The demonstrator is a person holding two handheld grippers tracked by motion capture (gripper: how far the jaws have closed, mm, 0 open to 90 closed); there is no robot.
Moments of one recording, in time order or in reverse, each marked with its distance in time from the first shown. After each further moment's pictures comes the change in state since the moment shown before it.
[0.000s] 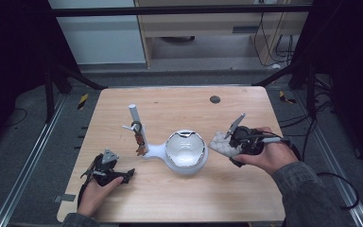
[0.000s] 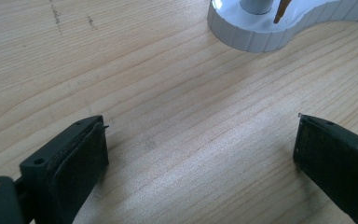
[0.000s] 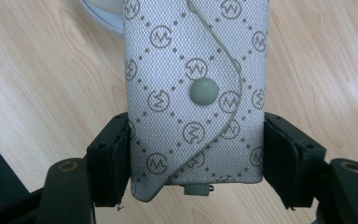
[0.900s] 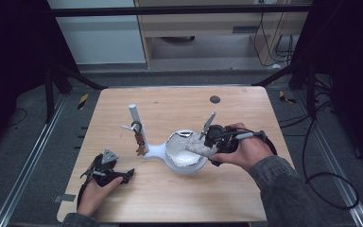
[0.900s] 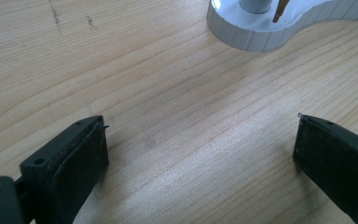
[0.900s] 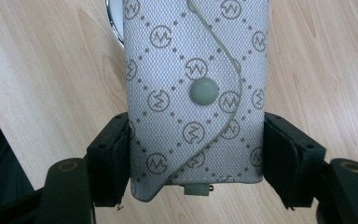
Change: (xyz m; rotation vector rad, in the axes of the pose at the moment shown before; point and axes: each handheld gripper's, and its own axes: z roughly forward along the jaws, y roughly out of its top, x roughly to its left) left arm 0.000 0.000 0.000 -0.004 -0.001 0.002; right arm 0.029 0.055 0.002 -0.008 0.028 -0.126
